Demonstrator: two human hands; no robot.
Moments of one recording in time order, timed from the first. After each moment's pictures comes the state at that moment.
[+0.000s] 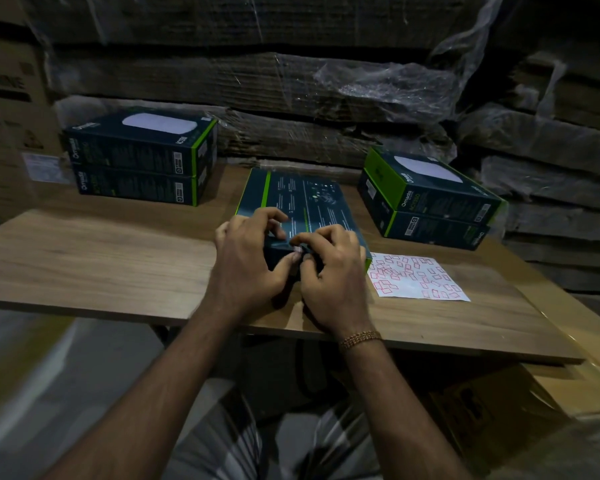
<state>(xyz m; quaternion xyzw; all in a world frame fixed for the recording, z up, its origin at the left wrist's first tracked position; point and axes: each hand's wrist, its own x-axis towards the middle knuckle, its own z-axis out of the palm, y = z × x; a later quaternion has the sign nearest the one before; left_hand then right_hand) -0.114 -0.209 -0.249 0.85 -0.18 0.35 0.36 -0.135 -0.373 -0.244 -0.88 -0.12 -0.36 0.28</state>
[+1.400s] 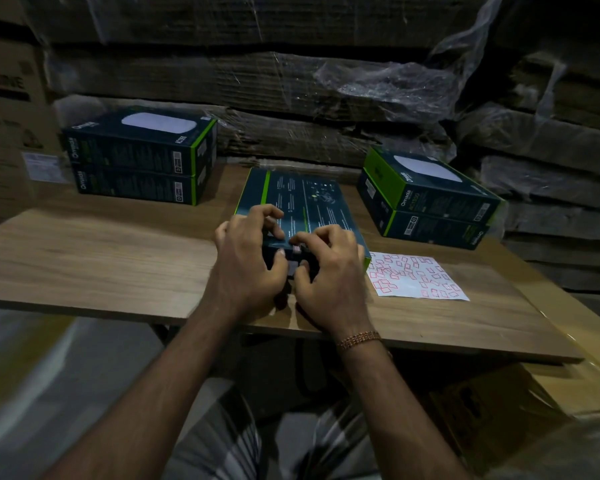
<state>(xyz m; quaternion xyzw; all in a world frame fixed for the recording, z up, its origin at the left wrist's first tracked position) -0.121 -0.209 -0.244 0.84 -0.19 0.33 0.39 -0.138 -0.373 -0.245 -0.90 -0.13 -0.35 0.23</state>
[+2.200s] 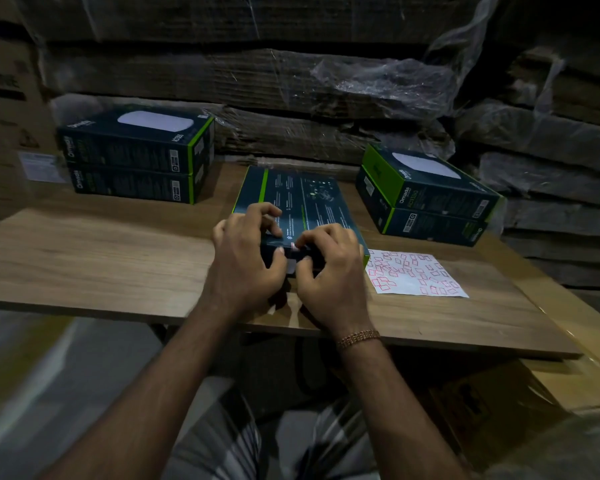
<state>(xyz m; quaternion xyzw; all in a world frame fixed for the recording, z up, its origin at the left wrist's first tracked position) -0.123 -0.210 -0.243 0.84 -0.18 0.34 0.38 -0.139 -0.373 -0.245 -0.87 -0.13 -0.36 0.31</state>
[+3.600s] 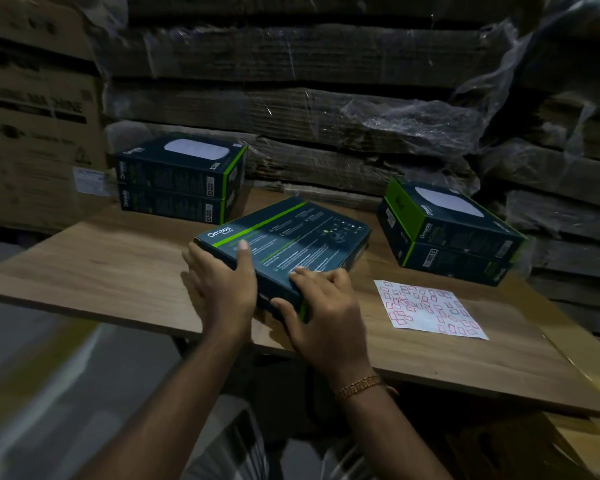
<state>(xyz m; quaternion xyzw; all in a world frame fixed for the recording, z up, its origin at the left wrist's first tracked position) -0.134 -0.194 -0.231 0.73 0.23 0.27 0.58 -0.152 -0.351 -0.257 -0.84 -0.26 -0.43 0.20</state>
